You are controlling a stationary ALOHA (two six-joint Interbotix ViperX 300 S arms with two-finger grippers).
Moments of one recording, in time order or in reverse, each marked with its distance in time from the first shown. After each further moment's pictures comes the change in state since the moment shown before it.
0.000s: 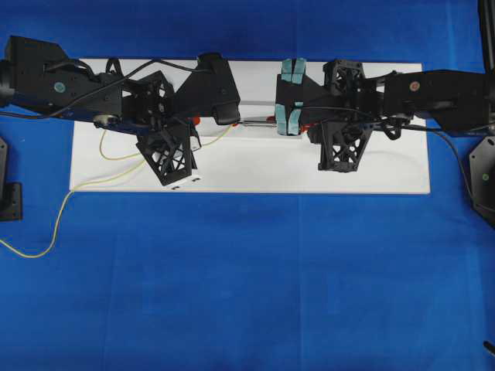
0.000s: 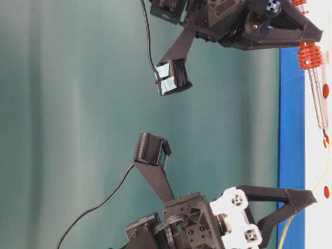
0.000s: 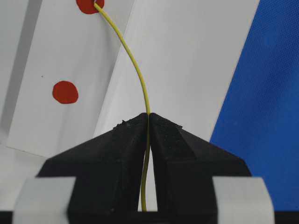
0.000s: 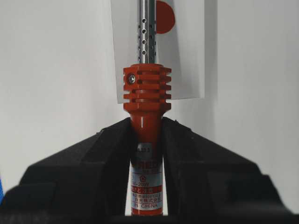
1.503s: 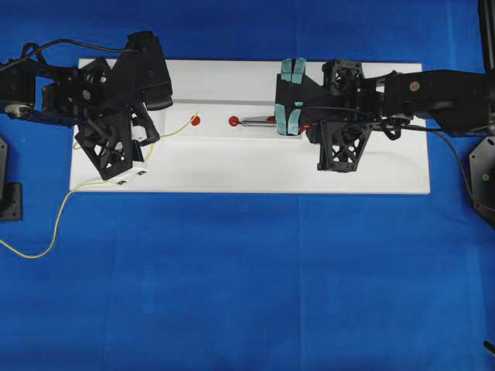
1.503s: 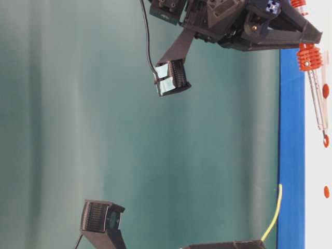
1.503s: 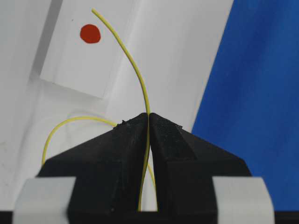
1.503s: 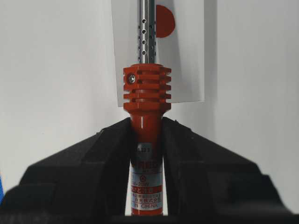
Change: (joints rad) left arm 0.006 -0.305 0.173 0.000 0.017 -0.008; right arm 0.002 0.000 -0.002 0.000 -0.009 0.000
